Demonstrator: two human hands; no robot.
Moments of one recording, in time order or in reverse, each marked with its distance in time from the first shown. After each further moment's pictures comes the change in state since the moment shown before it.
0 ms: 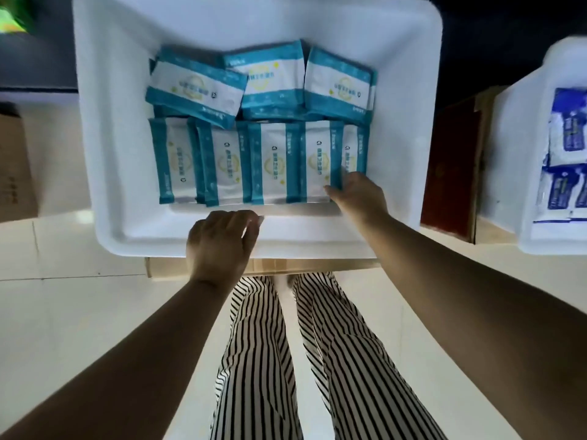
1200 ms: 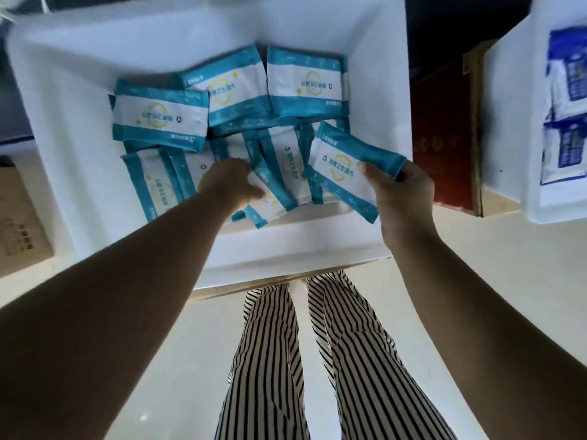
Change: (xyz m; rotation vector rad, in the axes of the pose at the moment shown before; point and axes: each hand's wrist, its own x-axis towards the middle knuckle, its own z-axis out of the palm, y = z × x) left_hand 0.136 0.023 0.007 -0.050 -0.672 -0.278; right_hand -0.032 0.007 -0.043 0.910 0.364 0.182
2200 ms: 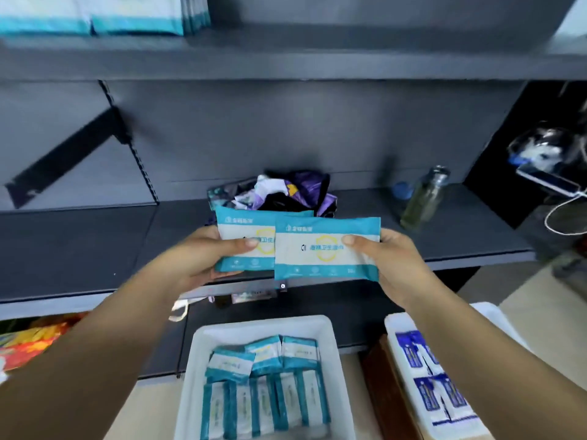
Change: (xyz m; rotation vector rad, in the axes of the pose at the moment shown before) left_hand -0.372 0.083 -0.351 -1.183 0.096 0.573; right_hand -0.218 -0.379 -0.140 0.327 -0.379 -0.449
